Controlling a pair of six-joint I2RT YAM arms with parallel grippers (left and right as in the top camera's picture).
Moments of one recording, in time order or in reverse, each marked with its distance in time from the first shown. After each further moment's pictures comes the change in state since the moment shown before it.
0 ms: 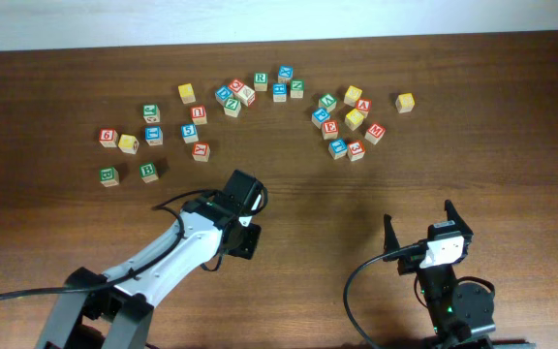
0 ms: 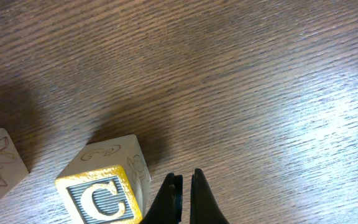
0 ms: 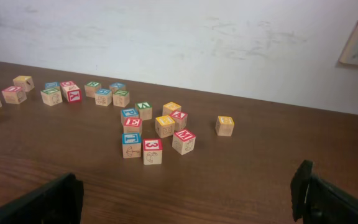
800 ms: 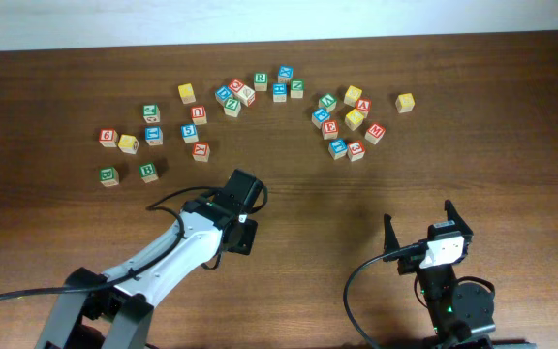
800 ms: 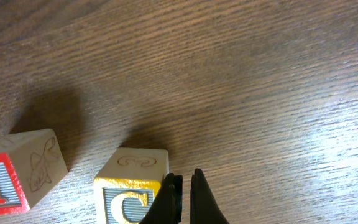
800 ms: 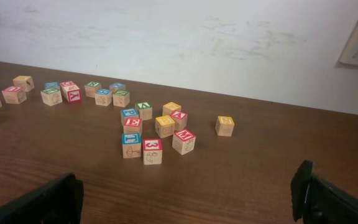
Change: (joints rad) left arm 0.000 0.000 0.000 0.020 -0.099 -0.047; right arm 0.000 0.000 0.000 0.000 0.000 0.000
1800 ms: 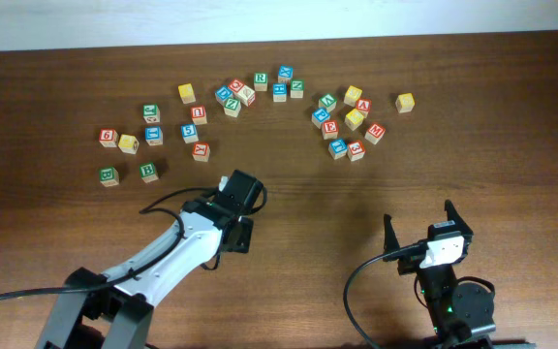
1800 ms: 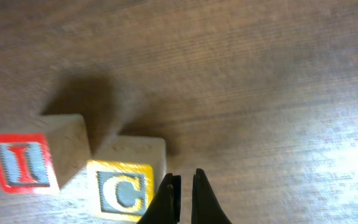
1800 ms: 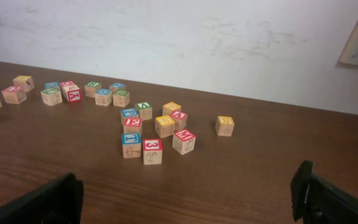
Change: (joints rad) left arm 0.000 0.000 0.000 -0.027 -0.059 -0.089; right arm 0.000 0.000 0.000 0.000 0.000 0.000
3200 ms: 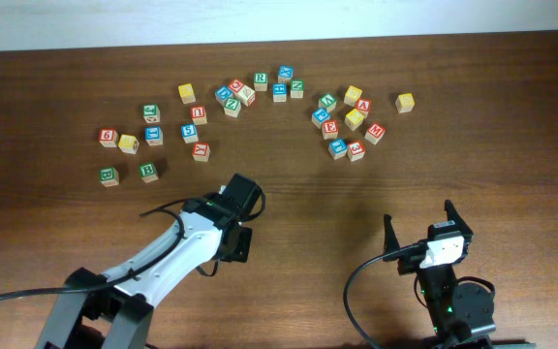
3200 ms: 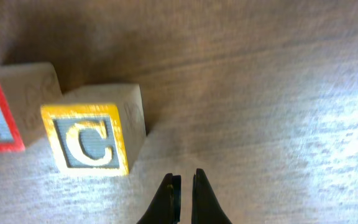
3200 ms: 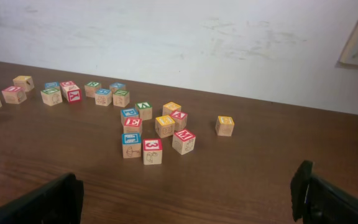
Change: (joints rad) left arm 0.000 0.000 0.000 -0.098 0.065 -0.004; right arm 0.000 0.000 0.000 0.000 0.000 0.000
